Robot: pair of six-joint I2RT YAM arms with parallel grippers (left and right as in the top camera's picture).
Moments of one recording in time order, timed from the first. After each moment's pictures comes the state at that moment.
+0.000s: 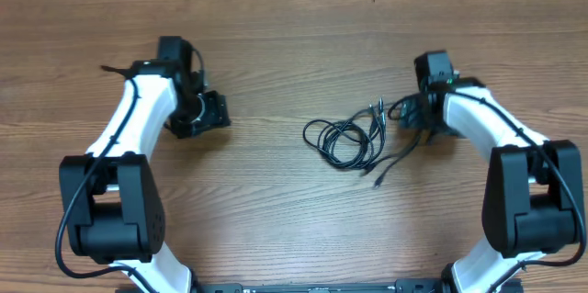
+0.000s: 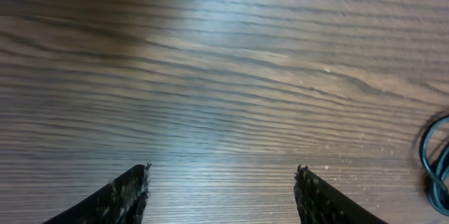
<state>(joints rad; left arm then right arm) 0.00 1.86 1.33 -0.96 0.21 -0.23 0.10 1.85 1.17 -0.69 0.29 0.31</state>
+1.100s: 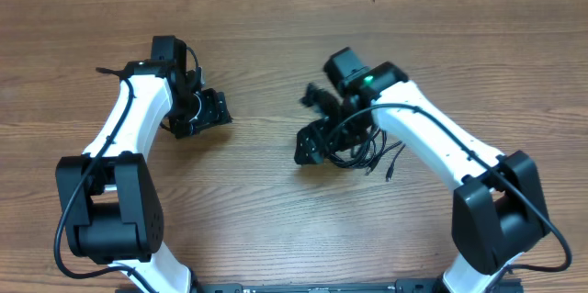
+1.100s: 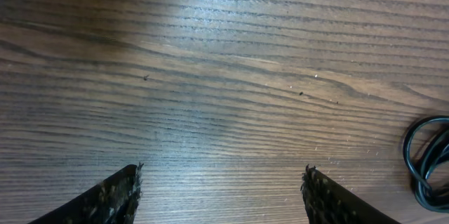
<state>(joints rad) 0.01 1.86 1.33 -0.94 0.25 -0.23 0.53 1.85 1.42 -1.03 -0.51 -0.01</state>
